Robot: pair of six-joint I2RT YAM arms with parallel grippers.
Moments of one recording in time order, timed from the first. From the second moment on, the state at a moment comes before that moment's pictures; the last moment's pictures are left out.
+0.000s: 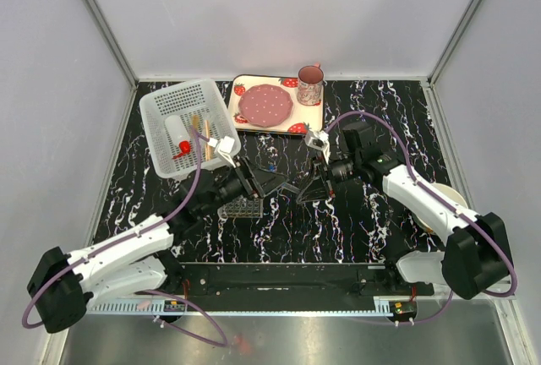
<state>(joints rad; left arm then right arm) -0.84 0.90 0.52 0.35 0.12 -0.98 0.47 1.29 0.91 -0.37 -1.22 -0.18</state>
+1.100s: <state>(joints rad) -0.88 1.01 0.61 0.27 0.09 -0.96 0.43 1.29 0.83 -0.21 -1.24 -0.03</state>
